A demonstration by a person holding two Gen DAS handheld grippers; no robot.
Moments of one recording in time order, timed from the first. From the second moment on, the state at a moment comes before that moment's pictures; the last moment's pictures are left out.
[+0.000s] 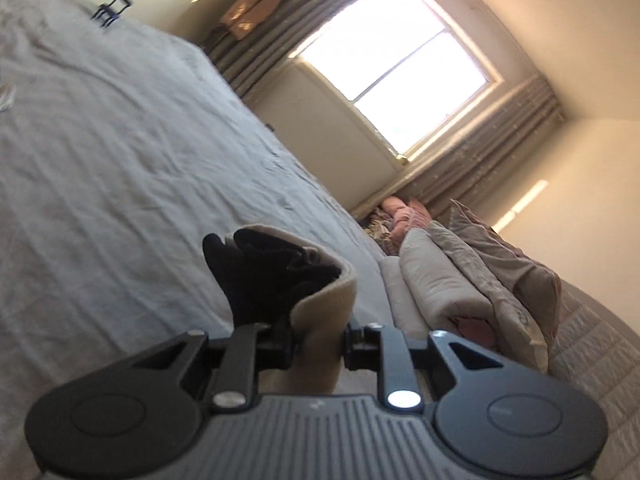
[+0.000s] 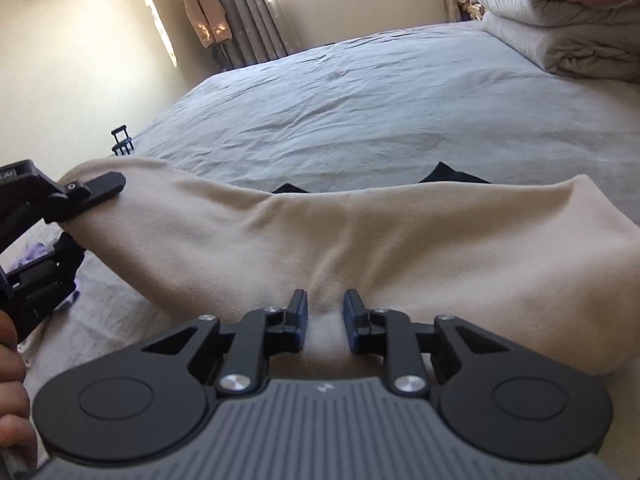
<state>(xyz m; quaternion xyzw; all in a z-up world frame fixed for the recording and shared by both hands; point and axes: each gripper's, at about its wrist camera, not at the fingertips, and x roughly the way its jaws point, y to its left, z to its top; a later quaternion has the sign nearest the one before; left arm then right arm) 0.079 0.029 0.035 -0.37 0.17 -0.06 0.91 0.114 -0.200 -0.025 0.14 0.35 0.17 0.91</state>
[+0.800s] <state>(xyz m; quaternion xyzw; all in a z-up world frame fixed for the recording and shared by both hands) 0.088 -0.132 0.004 -0.21 0.30 -0.27 0.89 0.049 -0.357 0.000 0.30 0.31 0.05 0.90</state>
